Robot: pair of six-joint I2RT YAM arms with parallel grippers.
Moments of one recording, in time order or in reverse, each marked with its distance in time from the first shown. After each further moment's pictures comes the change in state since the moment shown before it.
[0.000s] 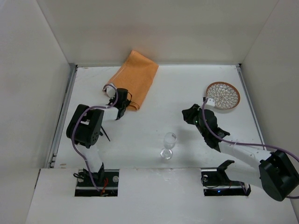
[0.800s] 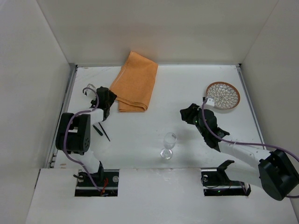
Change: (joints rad) left arm 0.184 -0.165 -0.114 0.047 0.073 -0.100; right arm 0.000 0.007 0.000 0.011 -0.005 0.003
